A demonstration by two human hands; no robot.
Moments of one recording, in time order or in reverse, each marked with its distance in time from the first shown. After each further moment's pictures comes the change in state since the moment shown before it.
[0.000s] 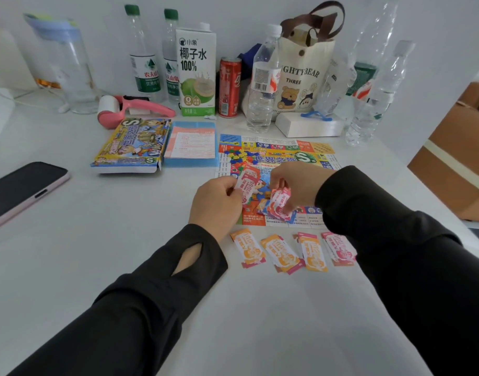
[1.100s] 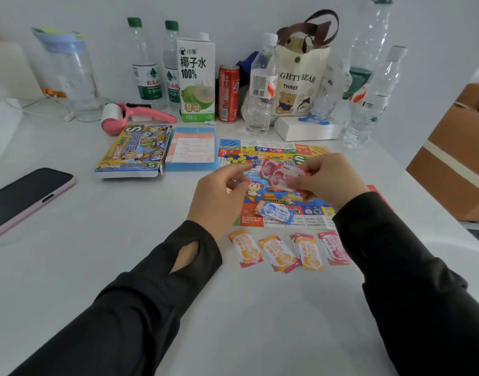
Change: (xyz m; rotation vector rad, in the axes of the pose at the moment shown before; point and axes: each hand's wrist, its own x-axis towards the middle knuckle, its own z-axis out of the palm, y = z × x) left_hand -0.003 0.011 -0.008 -0.124 0.096 0.234; right_hand -0.034 0.009 0.002 0.789 0.440 0.226
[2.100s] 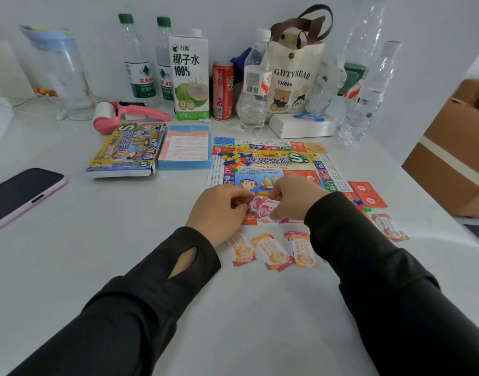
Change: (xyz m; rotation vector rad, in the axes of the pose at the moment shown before) left_hand -0.006 -0.002 0.009 0.295 -0.294 -0.061; right_hand 0.007 0.002 0.032 -0.529 -0.299 0.051
